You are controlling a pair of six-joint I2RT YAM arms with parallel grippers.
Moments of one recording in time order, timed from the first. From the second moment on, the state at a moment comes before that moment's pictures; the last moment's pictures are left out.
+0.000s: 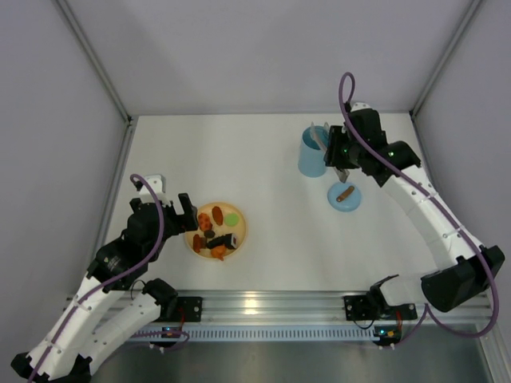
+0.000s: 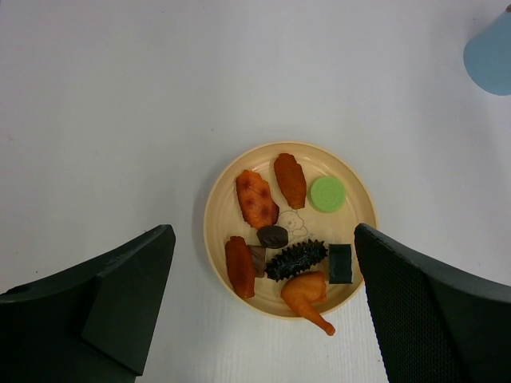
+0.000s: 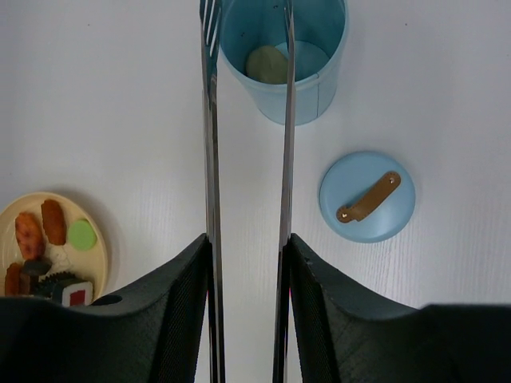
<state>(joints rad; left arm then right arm) -0.60 0.56 0.83 -0.76 -0.47 -0.44 0.44 1.35 1.47 -0.82 0.17 0.37</state>
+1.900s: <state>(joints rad) -0.61 0.57 0.83 -0.76 -0.47 -0.44 1.33 1.45 1.24 -0.72 0.28 0.58</state>
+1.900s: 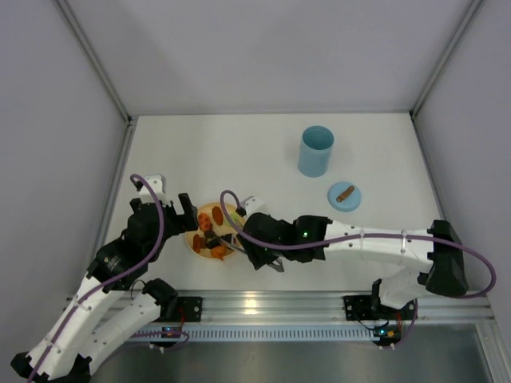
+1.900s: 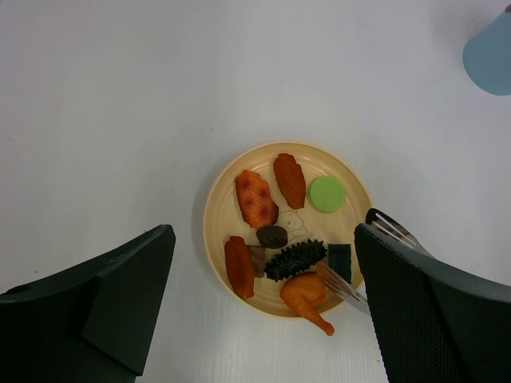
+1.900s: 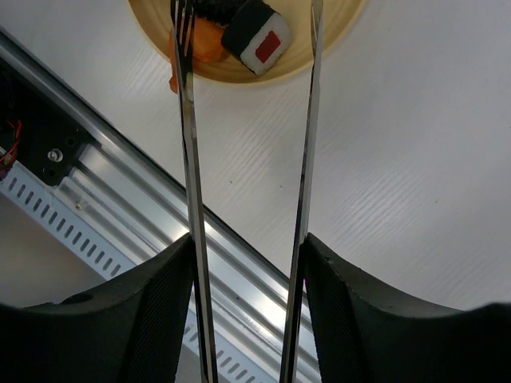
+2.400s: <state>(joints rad) -0.61 0.57 0.83 -0.76 -0.47 -0.44 1.33 1.50 1.20 -0.70 0.26 0.58</state>
